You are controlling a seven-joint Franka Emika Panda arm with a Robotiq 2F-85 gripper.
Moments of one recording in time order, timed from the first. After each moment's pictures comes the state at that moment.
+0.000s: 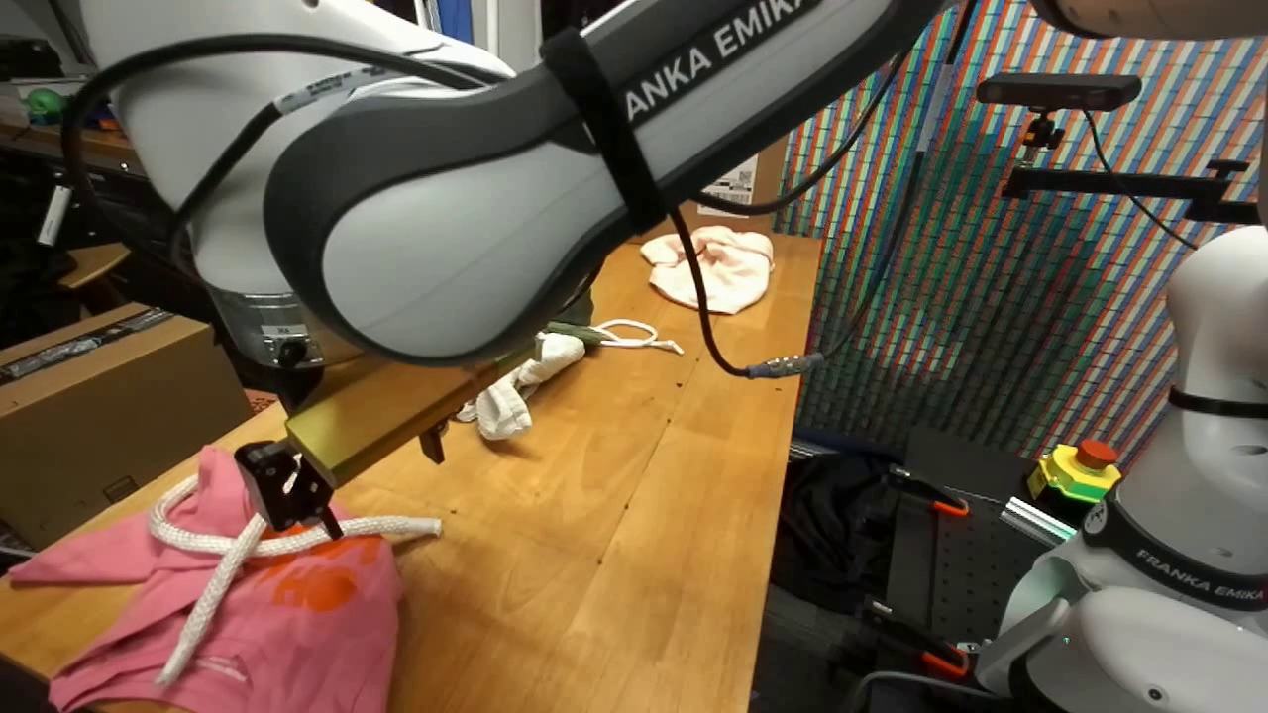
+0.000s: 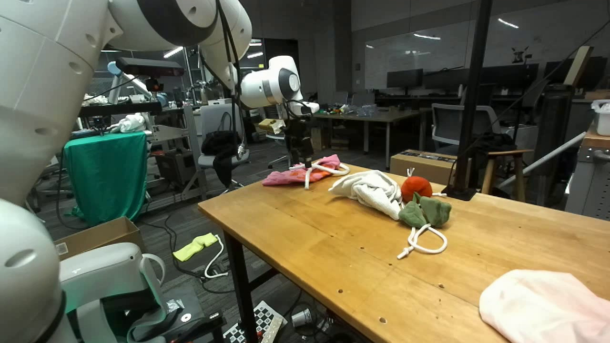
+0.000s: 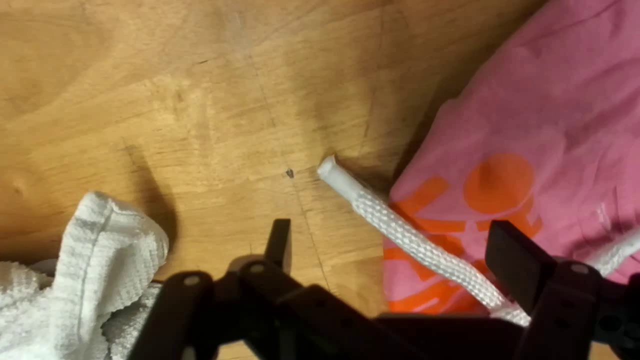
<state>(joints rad) 0.49 0.54 0.13 -1.53 -0.23 2.12 0.80</state>
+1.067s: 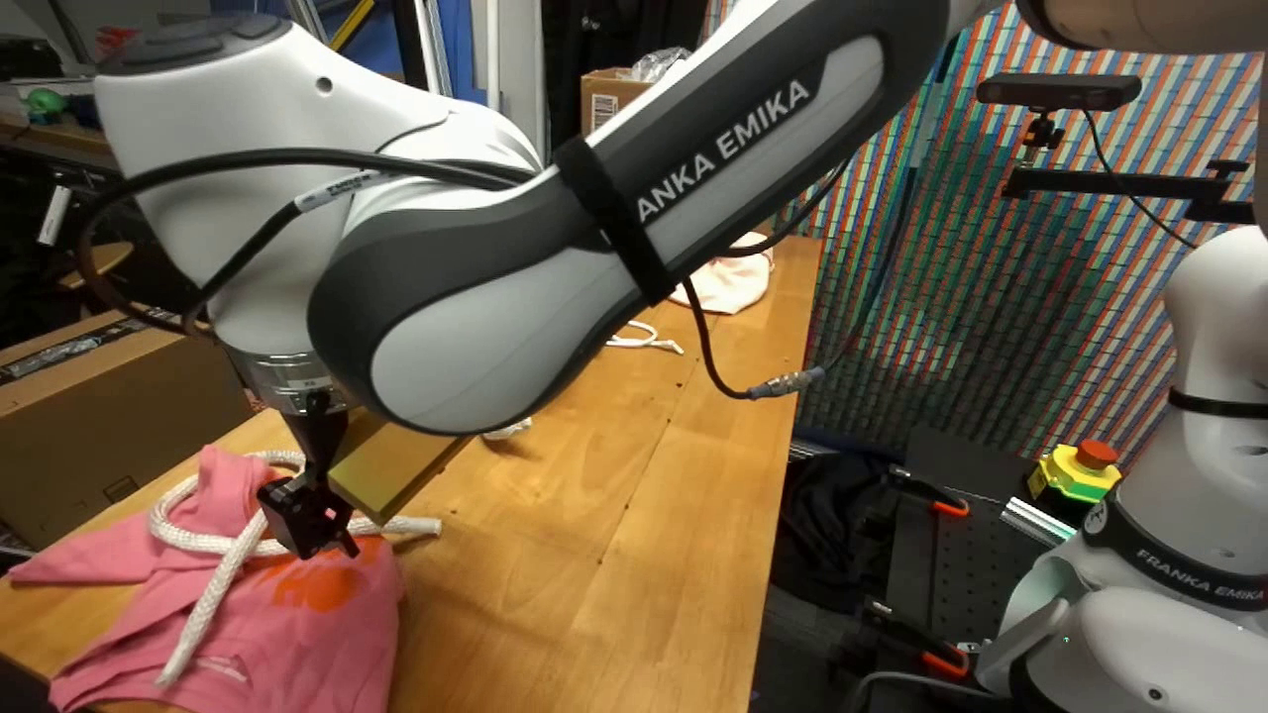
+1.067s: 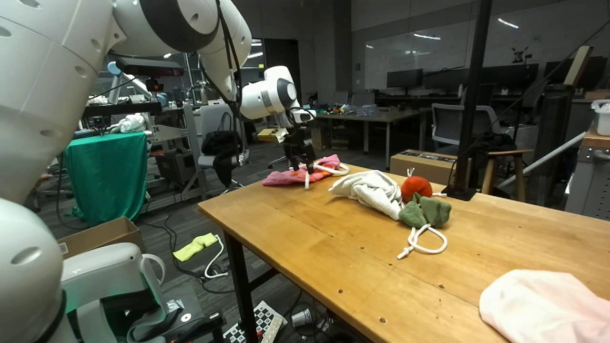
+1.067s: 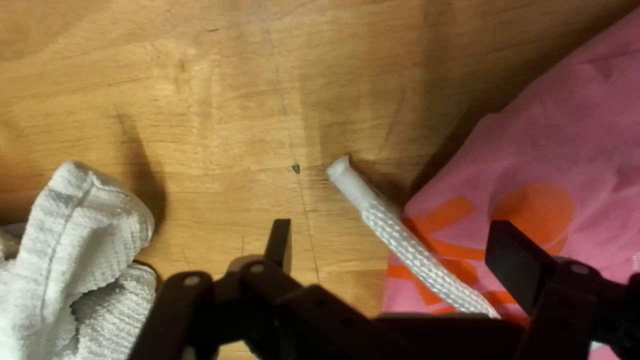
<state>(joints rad) 0.51 0.57 0.11 -1.56 -0.31 2.17 0.73</state>
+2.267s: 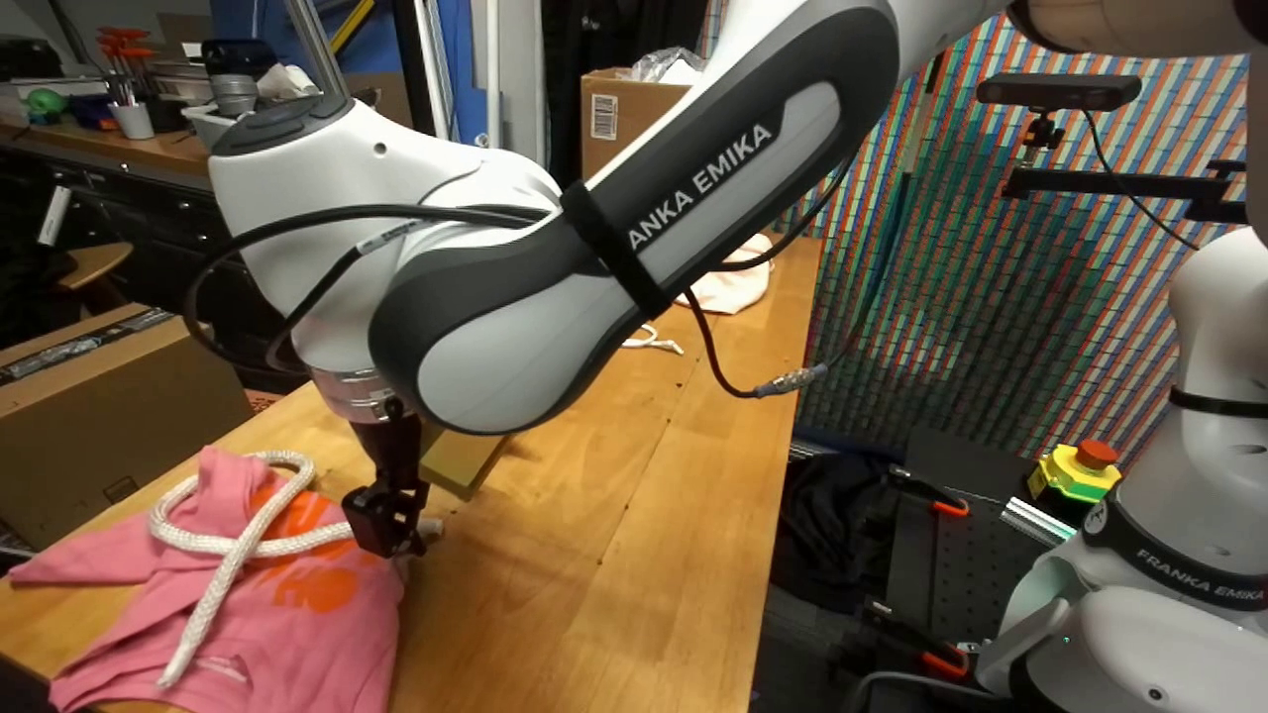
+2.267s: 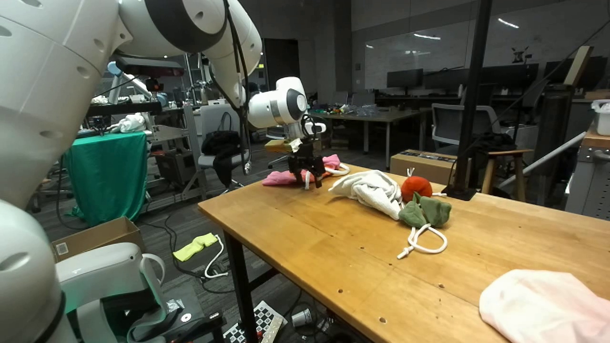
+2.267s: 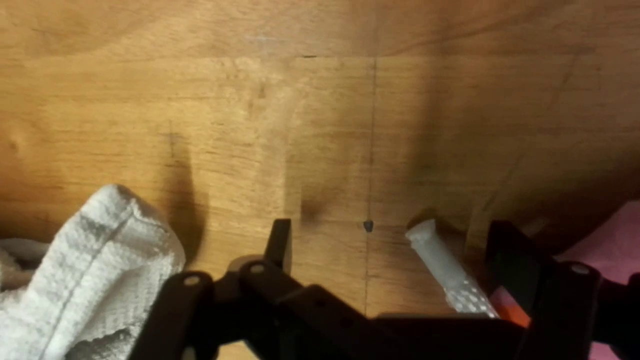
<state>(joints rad) 0.46 0.58 0.11 -1.62 -0.28 2.17 0.53</state>
